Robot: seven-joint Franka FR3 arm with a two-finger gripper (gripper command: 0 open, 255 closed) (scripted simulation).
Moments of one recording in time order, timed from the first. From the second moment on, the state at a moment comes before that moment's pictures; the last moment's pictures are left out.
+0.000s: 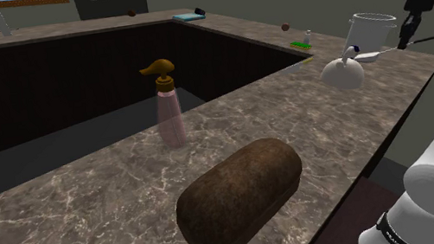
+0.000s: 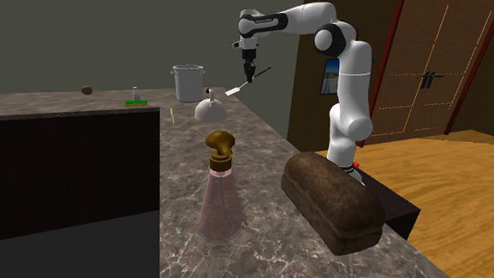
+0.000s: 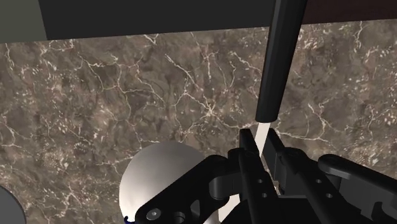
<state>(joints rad) -0.38 0.12 -0.77 -1.59 0.02 1.64 -1.12</state>
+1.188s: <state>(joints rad) -0.38 0.12 -0.77 -1.83 0.03 1.88 -1.12</state>
